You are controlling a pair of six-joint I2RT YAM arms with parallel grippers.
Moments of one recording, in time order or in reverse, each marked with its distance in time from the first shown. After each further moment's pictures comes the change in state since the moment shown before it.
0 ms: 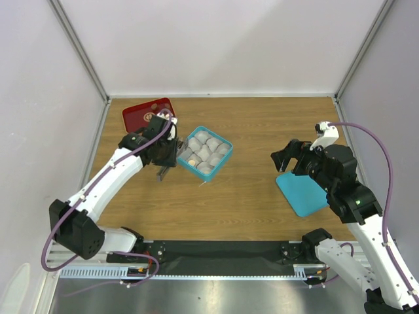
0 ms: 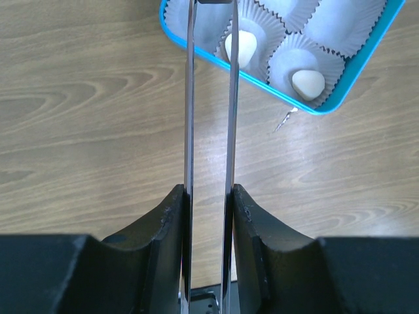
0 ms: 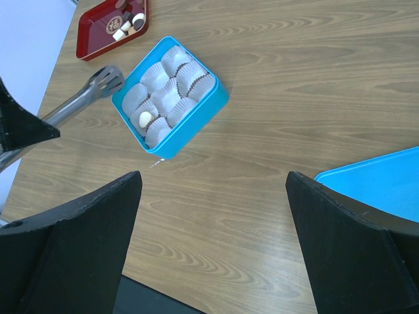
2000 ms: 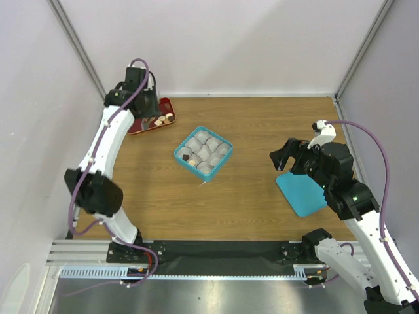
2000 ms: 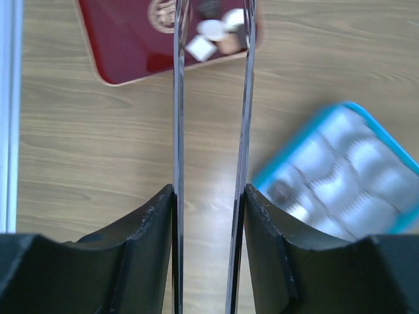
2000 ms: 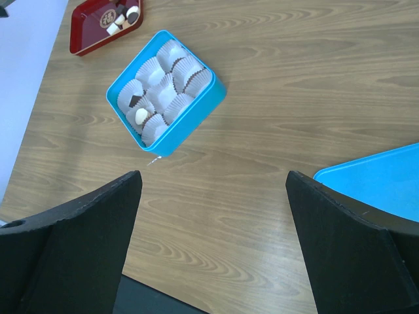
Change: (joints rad) left arm 0.241 0.341 0.582 -0.030 -0.116 0.053; right arm -0.001 0.025 -0.002 0.003 0.001 0.004
